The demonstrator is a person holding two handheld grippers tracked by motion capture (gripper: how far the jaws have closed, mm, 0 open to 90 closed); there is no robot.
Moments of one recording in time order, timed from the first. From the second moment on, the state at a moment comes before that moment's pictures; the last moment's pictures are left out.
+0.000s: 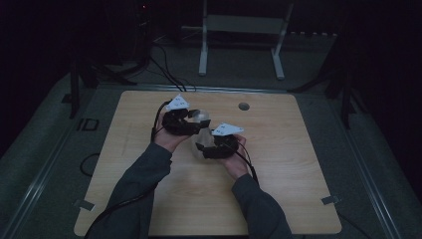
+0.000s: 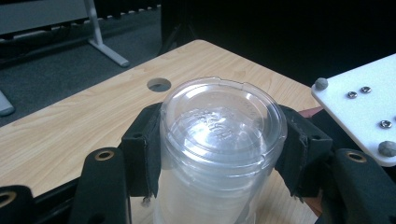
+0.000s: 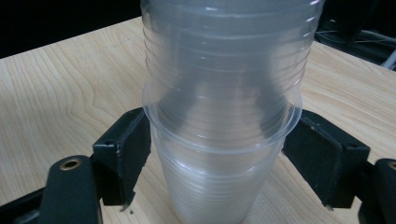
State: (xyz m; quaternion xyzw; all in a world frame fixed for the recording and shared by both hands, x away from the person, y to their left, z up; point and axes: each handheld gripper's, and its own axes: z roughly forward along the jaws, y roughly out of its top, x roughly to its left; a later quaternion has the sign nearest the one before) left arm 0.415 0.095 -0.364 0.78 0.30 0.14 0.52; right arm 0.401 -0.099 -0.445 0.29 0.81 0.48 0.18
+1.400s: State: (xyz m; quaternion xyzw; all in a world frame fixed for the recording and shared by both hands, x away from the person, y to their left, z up) left arm 0.414 0.095 -0.353 0.78 0.30 0.13 0.54; right arm 0.402 -0.095 -0.438 0.27 0.81 0.49 0.19
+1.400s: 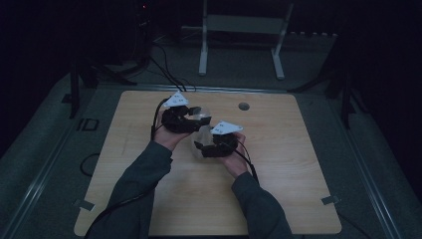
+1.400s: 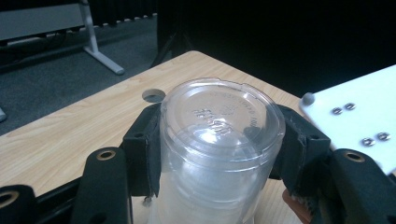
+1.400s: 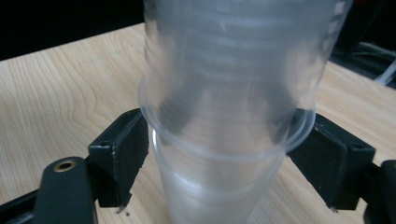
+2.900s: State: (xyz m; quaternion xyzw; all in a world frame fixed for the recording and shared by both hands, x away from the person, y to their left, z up) left arm 0.402 0.107 -0.313 0.77 0.27 0.15 0.56; right arm 0.405 -0.096 -0.438 0.26 0.82 0.48 0.19
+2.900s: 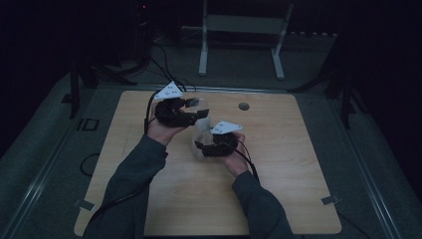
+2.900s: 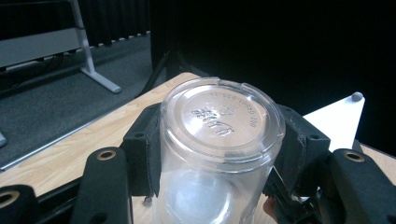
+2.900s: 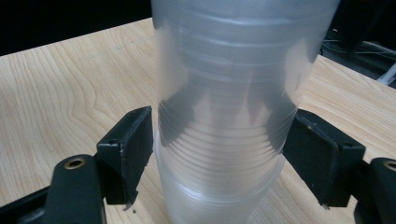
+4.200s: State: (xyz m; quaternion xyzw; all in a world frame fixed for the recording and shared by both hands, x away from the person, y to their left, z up) left arm 0.393 0.136 -0.300 0.75 0.28 0.16 0.58; right arm 0.400 -0.108 -0.429 0.26 0.81 0.49 0.20
